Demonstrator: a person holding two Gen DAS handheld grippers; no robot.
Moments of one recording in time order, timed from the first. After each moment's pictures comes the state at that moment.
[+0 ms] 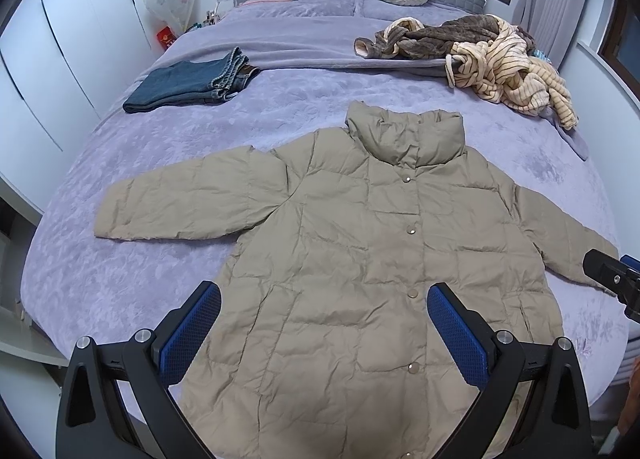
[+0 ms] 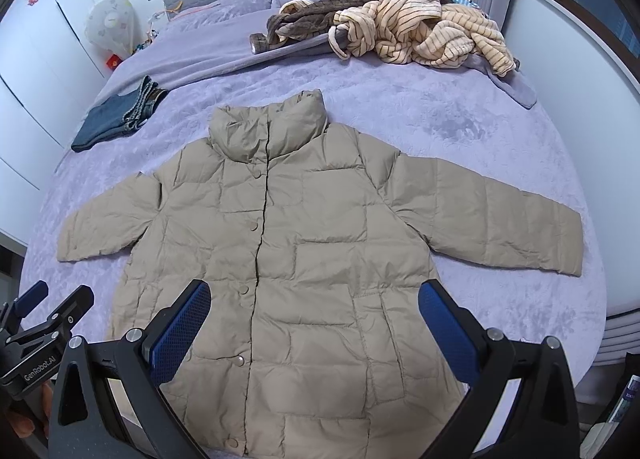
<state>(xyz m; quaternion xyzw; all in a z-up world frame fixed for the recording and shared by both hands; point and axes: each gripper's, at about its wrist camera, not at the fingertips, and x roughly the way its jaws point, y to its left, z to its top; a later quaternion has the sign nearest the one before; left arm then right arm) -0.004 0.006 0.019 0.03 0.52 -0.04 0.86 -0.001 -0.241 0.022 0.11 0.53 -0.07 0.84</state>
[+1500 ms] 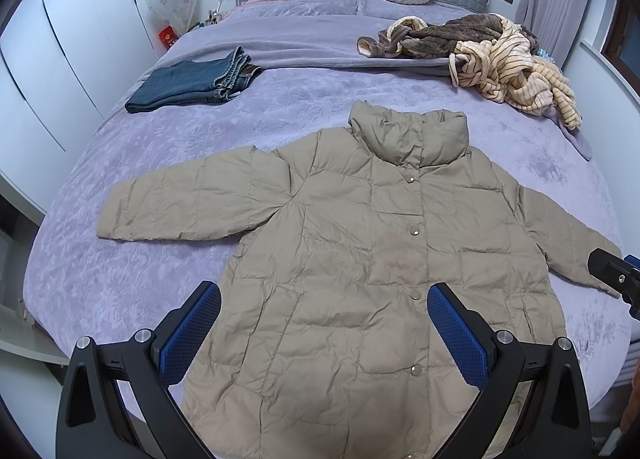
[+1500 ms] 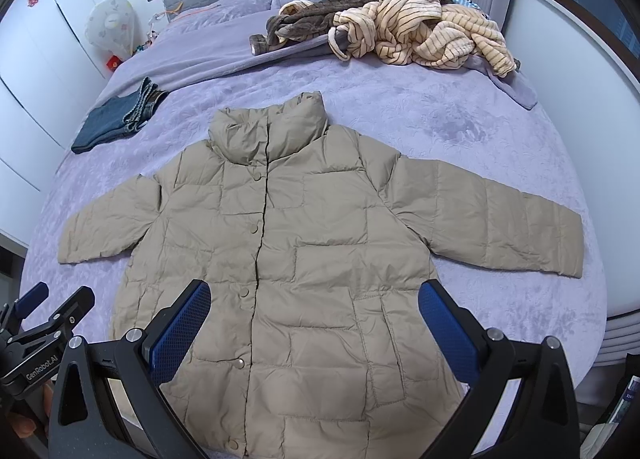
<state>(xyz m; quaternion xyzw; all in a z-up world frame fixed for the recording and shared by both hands) -0.008 0.011 0.017 0.03 0.51 -0.03 0.86 -0.002 -0.239 0.025 0.11 0.53 -0.07 0.84</state>
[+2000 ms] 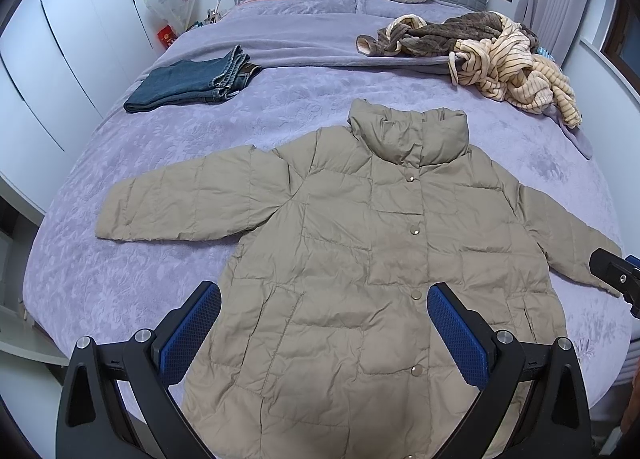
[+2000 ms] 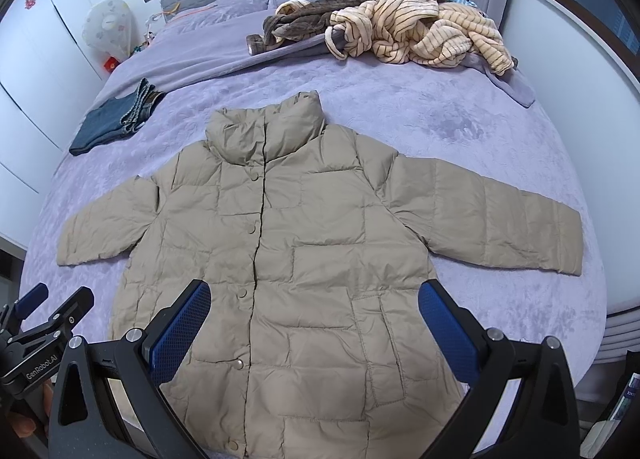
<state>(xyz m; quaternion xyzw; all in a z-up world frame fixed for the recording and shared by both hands) -0.007 0.011 0.014 0.03 0.52 -0.03 0.86 -0.002 -0.239 0.025 0.11 0.53 -0.07 0.84</state>
